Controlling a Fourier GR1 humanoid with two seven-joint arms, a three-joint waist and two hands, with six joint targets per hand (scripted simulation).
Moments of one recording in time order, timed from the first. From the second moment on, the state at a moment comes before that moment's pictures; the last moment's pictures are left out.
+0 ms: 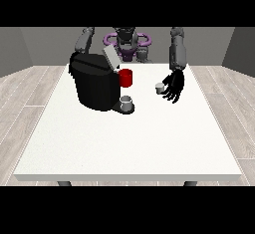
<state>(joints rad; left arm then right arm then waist) -0.66 0.47 -0.01 -0.69 -0.61 -0.03 -0.18 -0.27 -0.04 -0.05 -1.37 -0.01 -0.05 -0.18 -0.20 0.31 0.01</state>
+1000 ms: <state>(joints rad) -0.70 0.35 0.01 -0.64 -0.61 -0.05 -0.27 -0.23 -0.04 -0.10 -1.24 -0.05 -0.04 -0.24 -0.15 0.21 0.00</state>
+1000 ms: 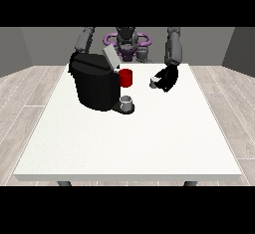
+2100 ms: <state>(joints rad) -0.79 0.25 0.01 -0.79 -0.58 -0.24 -0.11 -0.18 -0.09 -0.12 -1.12 -0.05 -0.01 -0.26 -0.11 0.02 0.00</state>
